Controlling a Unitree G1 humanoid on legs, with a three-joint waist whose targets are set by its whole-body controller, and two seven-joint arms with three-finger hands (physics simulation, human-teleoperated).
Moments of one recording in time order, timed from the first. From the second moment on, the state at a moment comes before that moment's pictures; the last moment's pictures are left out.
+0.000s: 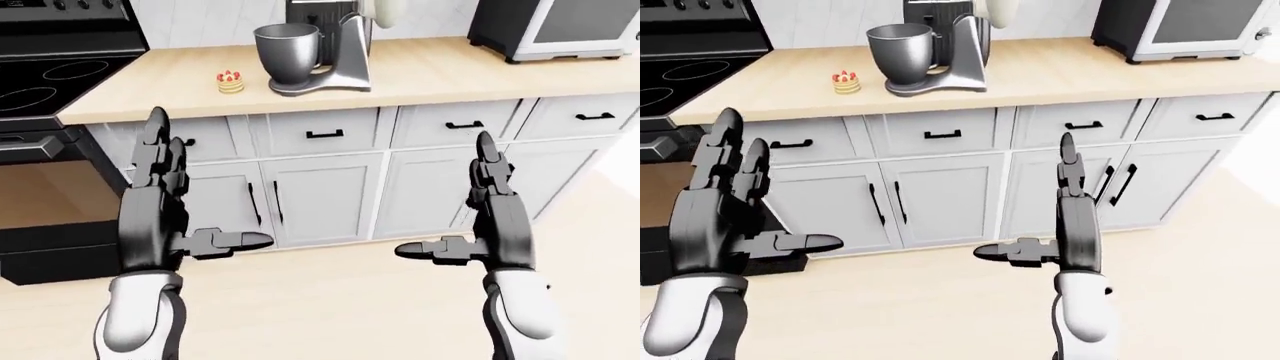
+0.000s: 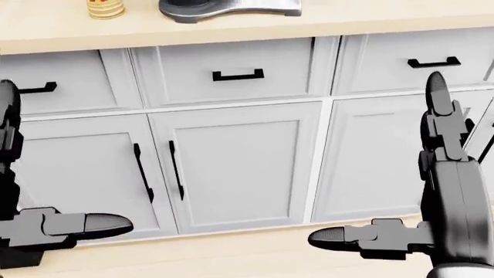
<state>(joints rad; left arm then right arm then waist) -0.08 0.08 0.18 -0.83 0.04 0.58 -0.07 -0.01 -0.02 -0.03 -0.80 -0.35 0.65 0.07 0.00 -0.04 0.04</state>
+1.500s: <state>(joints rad) -0.08 0.09 0.23 -0.85 0.01 0.59 -0.06 -0.04 -0.02 0.00 -0.82 -0.40 0.66 0.09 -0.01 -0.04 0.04</state>
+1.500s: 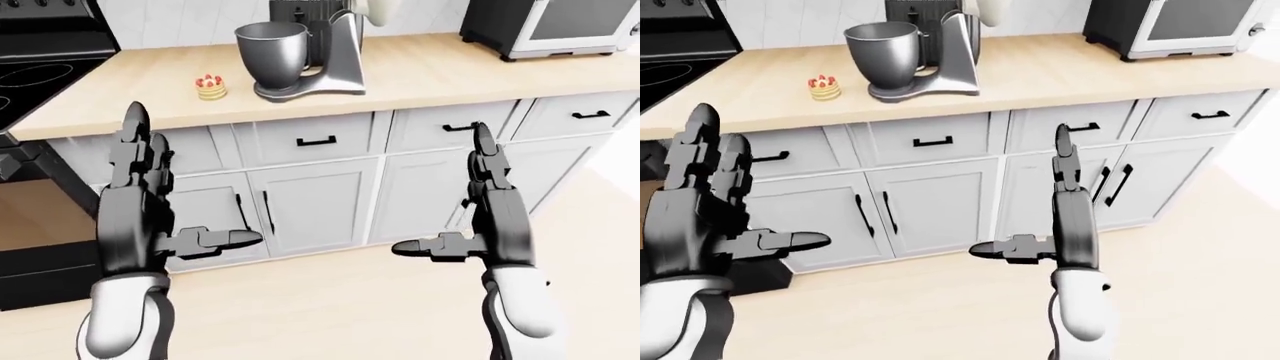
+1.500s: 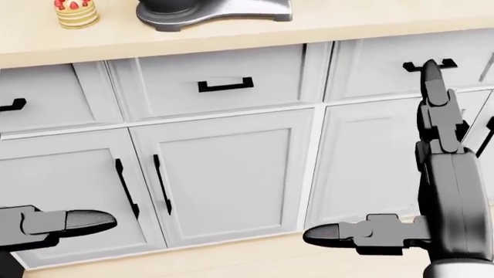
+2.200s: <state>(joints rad) -0.10 0.10 0.23 -0.86 0.02 0.59 -0.06 -0.04 -0.02 0.00 -0.84 -0.40 0.67 0.10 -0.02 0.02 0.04</state>
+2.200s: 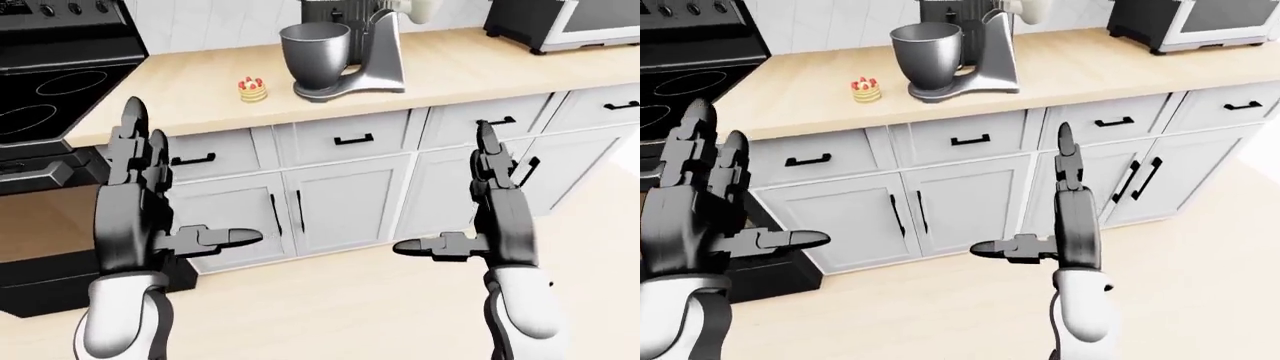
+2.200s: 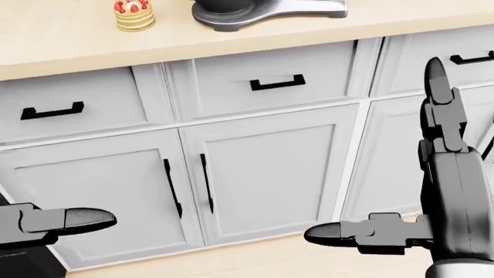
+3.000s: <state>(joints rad) -0.10 0.11 0.24 -0.85 0.03 0.61 -0.06 -0.03 -0.02 0.01 -0.84 -0.39 0.66 0.10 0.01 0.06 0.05</state>
